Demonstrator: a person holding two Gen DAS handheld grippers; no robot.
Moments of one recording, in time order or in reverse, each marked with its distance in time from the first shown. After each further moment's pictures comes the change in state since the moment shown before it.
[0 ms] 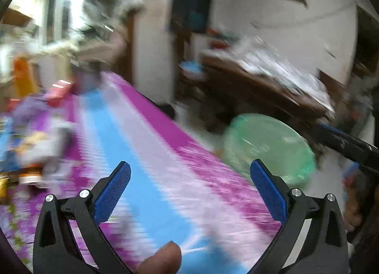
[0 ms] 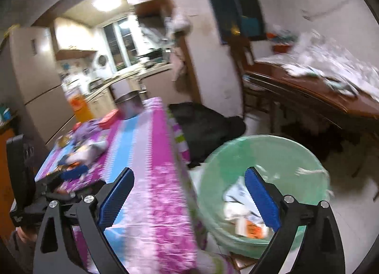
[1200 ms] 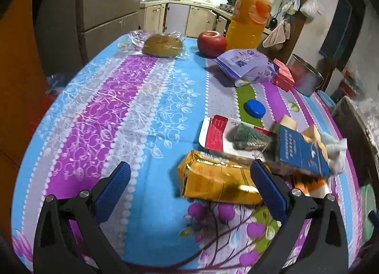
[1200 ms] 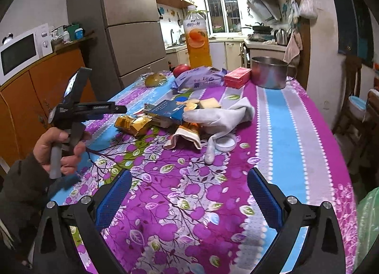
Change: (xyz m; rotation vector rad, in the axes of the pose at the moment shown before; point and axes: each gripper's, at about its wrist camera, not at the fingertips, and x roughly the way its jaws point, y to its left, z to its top) left arm -0.077 0.373 -0.051 -0.534 0.177 0.494; right arm 0.116 0.290 -0.046 -0.374 0.205 0.435
